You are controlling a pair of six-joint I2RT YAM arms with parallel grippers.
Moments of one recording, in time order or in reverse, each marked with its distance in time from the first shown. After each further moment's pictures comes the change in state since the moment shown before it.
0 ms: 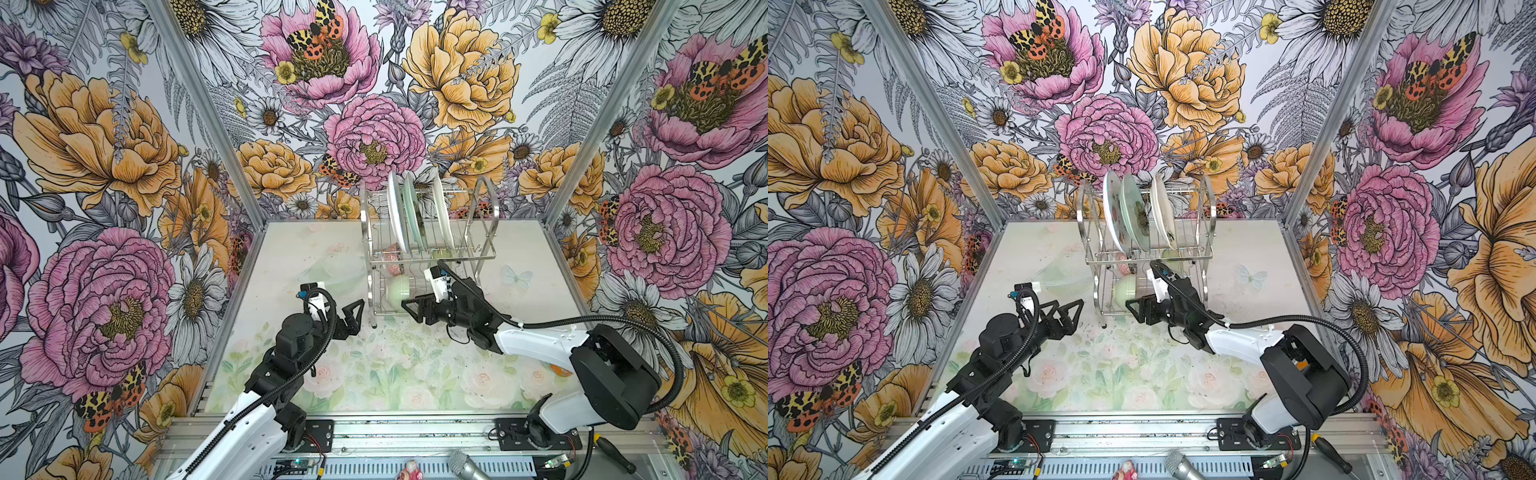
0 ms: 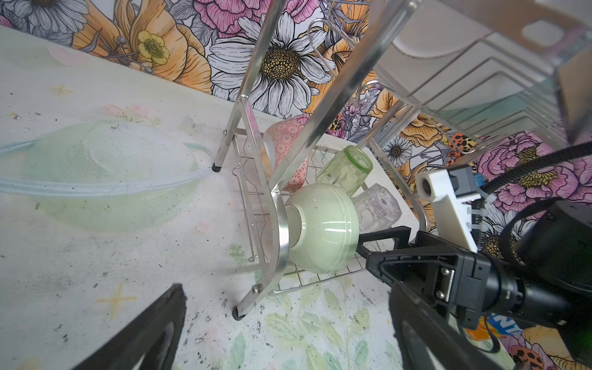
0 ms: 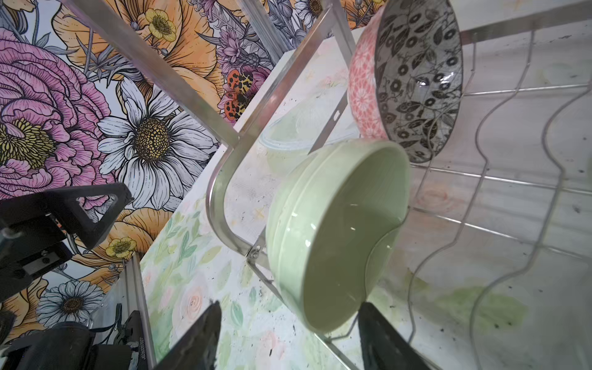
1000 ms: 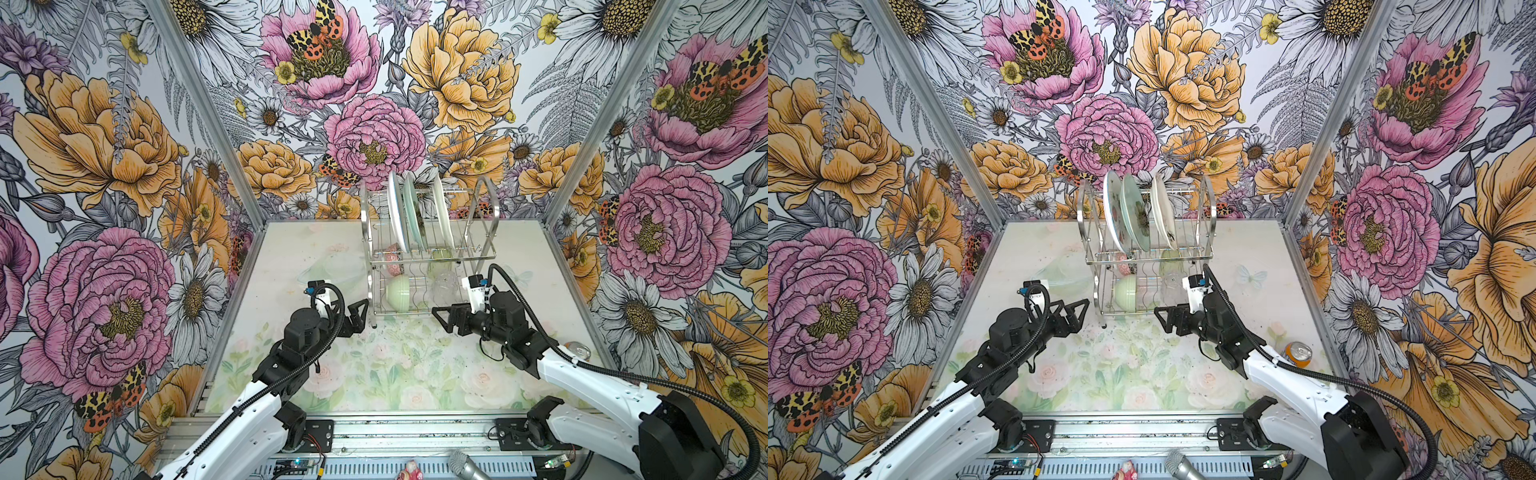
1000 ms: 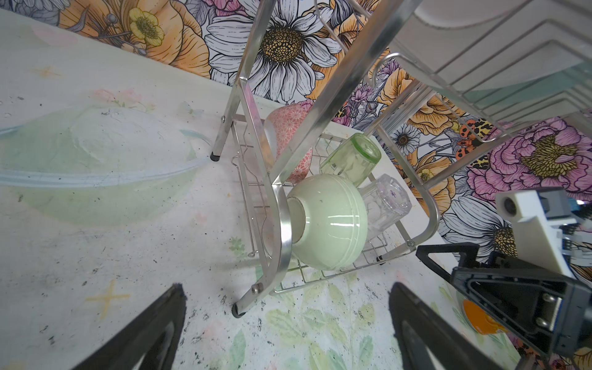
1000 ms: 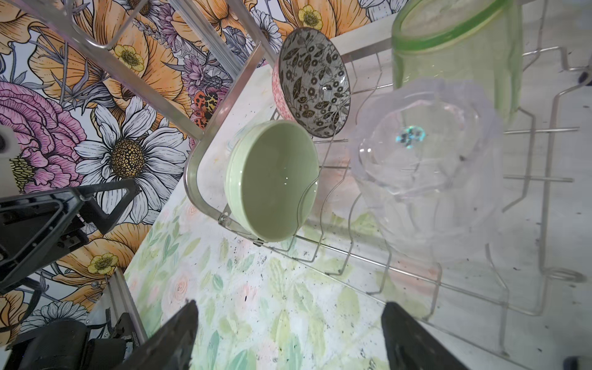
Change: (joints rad) left arm -0.013 0.100 0.012 0.041 0.000 0.000; right arm -0.103 -0.411 -0.186 -0.254 0.038 0.002
